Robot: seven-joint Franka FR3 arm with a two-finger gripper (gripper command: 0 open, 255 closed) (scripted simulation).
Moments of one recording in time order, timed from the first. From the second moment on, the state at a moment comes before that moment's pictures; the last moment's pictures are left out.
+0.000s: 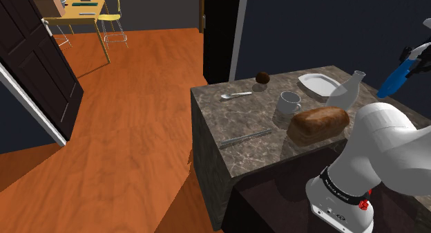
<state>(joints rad) 0.56 -0.73 -1.69 -1.53 -0.39 1.29 -2.32</state>
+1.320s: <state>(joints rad) 0.54 -0.81 -1.77 -1.73 -0.47 1.50 -2.32</state>
